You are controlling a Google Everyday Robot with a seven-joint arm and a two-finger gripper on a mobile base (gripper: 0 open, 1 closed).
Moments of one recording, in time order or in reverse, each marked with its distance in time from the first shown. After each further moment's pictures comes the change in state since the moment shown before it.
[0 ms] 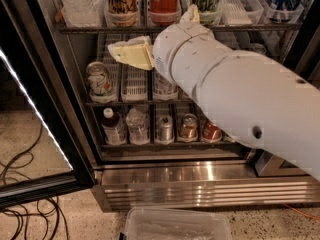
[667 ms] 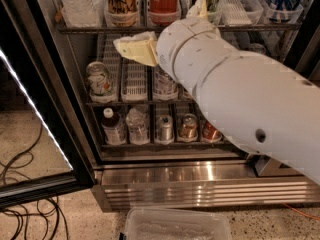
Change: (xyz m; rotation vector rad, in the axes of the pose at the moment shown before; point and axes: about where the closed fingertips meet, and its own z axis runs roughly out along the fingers) arm -0.009 -0.011 -0.007 0.067 -0.015 -0.046
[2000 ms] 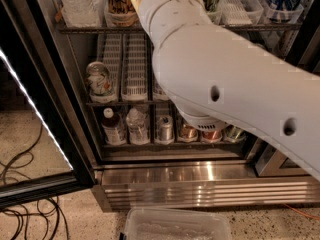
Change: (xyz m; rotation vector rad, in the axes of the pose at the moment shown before) arm -0.058 -0.026 0.029 0.226 -0.112 -0.092
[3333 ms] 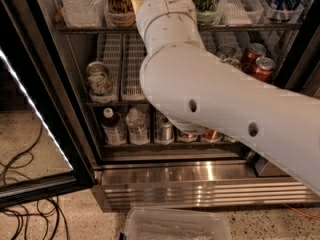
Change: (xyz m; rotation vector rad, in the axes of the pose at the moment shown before) arm 0.017 0.004 0.013 0.066 -0.033 0.173
